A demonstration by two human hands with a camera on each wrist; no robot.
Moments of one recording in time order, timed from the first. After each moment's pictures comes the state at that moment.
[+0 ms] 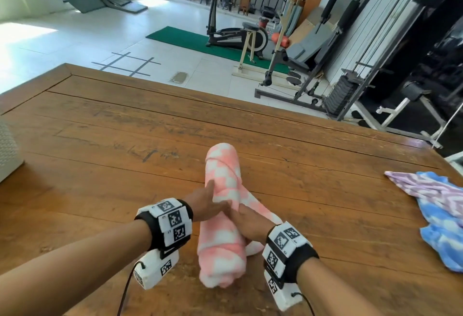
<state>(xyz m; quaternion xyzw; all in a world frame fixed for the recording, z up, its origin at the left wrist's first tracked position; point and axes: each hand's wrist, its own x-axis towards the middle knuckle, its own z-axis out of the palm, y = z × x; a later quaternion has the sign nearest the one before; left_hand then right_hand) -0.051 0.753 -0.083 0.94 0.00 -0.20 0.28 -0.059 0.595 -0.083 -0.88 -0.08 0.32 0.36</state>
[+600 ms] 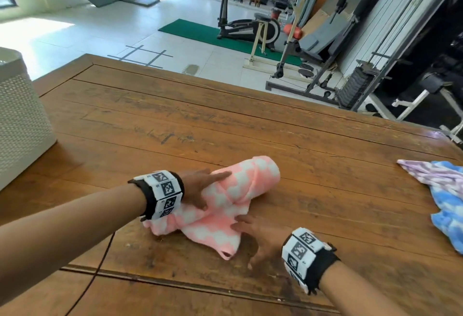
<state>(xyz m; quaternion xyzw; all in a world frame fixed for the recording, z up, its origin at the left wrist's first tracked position) -0.077 0.807 -0.075 0.95 -0.21 -0.22 0.07 -0.113 0.571 -0.097 -0.88 -0.35 0.32 0.01</state>
